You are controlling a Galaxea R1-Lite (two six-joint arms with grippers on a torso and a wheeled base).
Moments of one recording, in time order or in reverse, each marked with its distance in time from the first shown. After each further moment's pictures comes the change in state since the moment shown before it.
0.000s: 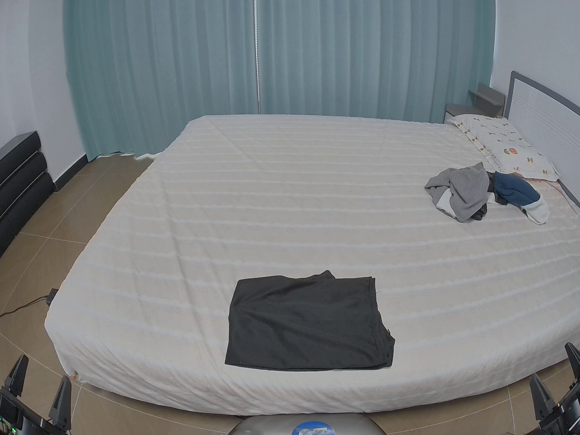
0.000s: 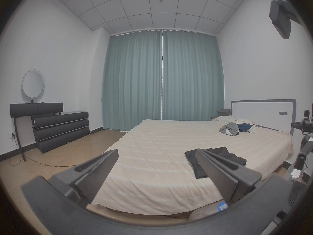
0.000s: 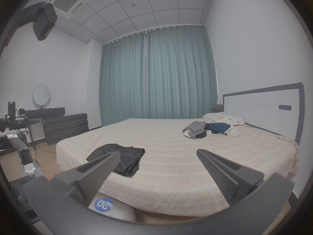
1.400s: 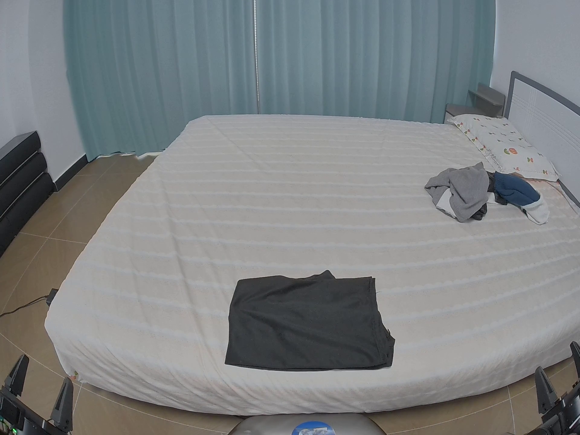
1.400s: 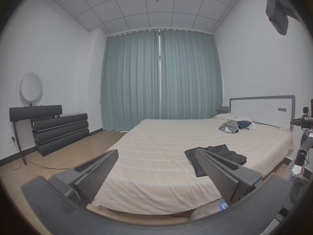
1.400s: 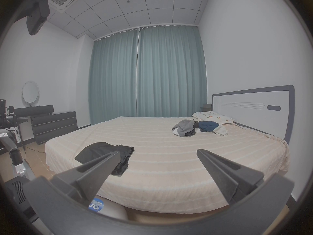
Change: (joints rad) left arm 0.000 0.002 0.000 0.001 -0.003 0.018; right arm 0.001 -0.003 0.000 0.009 -0.106 -0.016
